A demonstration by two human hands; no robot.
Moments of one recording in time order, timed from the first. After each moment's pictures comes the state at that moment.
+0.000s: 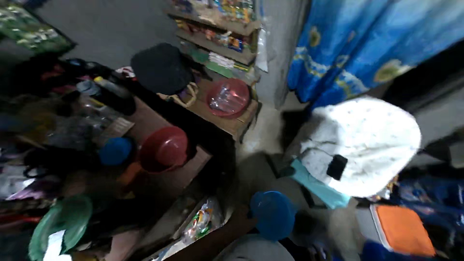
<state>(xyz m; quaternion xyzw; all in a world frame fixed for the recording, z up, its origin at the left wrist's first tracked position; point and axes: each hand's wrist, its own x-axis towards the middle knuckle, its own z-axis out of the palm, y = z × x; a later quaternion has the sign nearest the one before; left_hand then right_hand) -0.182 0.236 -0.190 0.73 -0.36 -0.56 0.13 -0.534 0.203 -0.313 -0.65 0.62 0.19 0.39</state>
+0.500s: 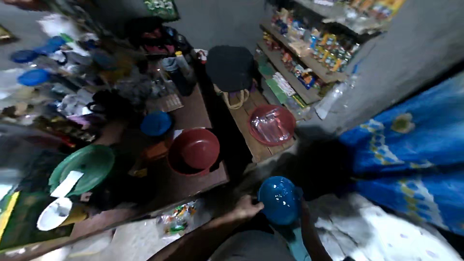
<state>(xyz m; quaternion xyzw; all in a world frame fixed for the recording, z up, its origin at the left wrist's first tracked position) -0.064 0.107 -0.144 0.77 -0.15 -0.51 0.35 -0.214 -0.064 -0.169 -0.65 0.36 -0.11 0.65</state>
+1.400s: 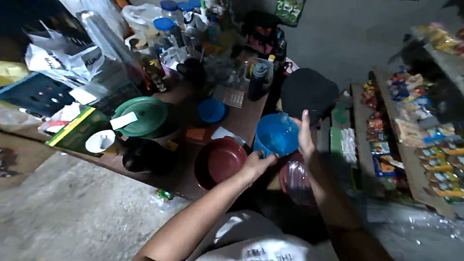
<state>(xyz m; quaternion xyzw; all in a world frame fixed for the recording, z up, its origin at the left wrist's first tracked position) 0.169 0.093 -0.056 0.66 0.15 -0.20 0.71 0.278 -0.076 -0.055 -0.78 -0.03 0.11 0.61</state>
